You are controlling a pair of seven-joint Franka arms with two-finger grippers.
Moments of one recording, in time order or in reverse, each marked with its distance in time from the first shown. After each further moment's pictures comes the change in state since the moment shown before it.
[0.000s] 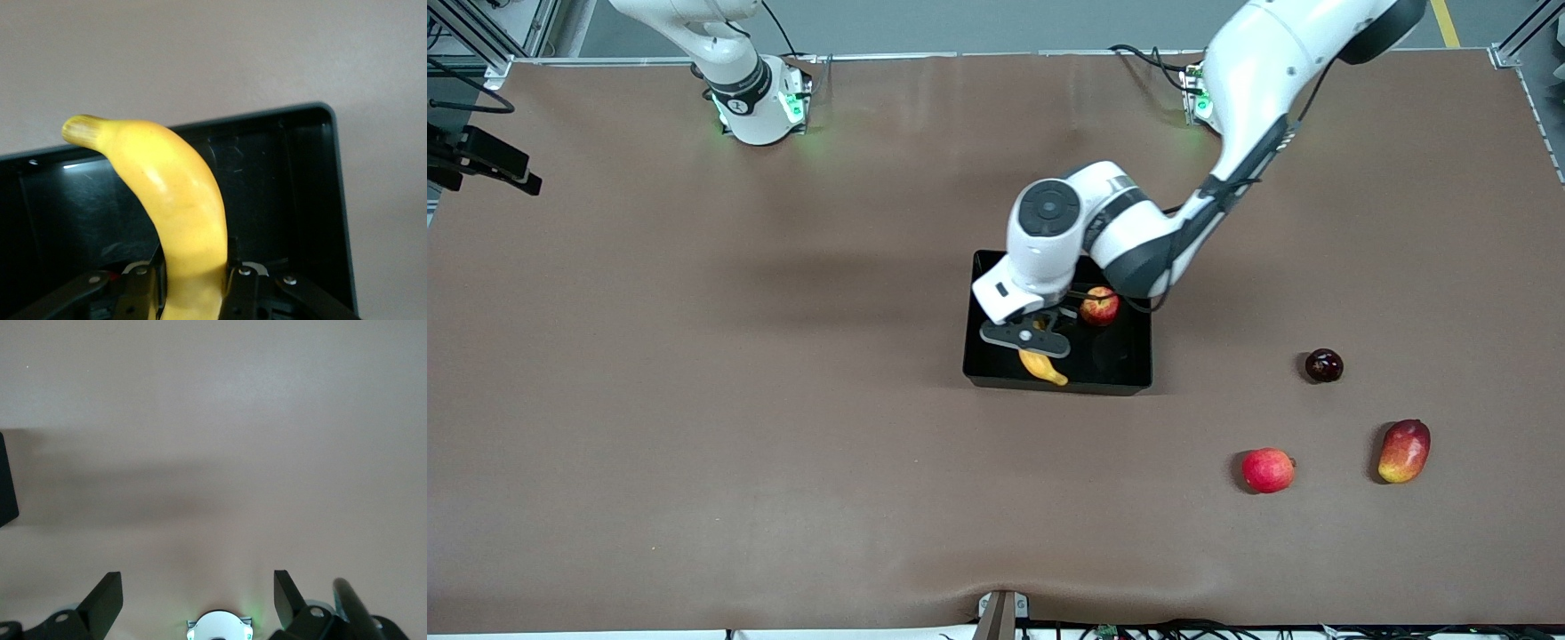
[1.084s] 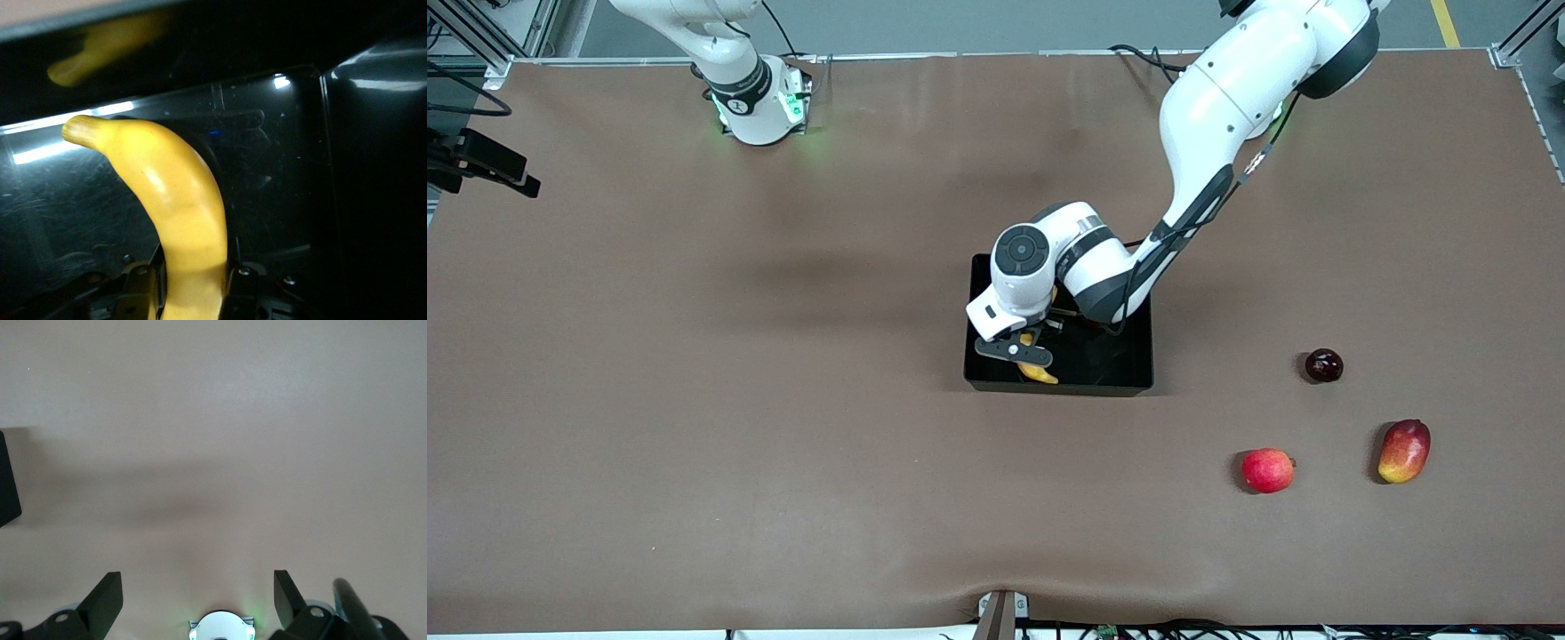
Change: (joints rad) left arm -0.085 0.155 0.107 0.012 0.000 0.084 -0.014; right arm -0.010 0.001 0.000 0.000 0.008 0.000 0.000
